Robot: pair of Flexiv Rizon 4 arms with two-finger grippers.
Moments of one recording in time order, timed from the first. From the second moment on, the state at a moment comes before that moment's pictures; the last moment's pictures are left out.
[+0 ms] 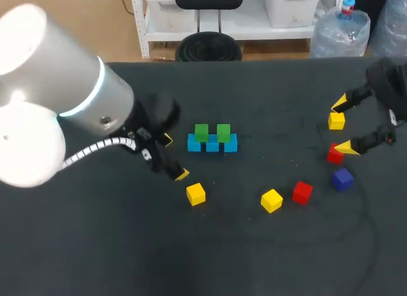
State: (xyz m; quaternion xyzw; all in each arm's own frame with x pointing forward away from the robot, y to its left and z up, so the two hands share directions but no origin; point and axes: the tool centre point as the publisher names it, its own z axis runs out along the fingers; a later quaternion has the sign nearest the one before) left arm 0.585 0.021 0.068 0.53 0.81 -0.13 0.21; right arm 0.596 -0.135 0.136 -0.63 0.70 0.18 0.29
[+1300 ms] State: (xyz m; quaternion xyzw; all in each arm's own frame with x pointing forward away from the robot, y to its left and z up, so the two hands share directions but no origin) left arm 0.551 -0.004 0.041 0.54 0.81 -0.14 0.21; right arm 0.596 -0.135 0.136 -0.63 0.70 0.18 0.29
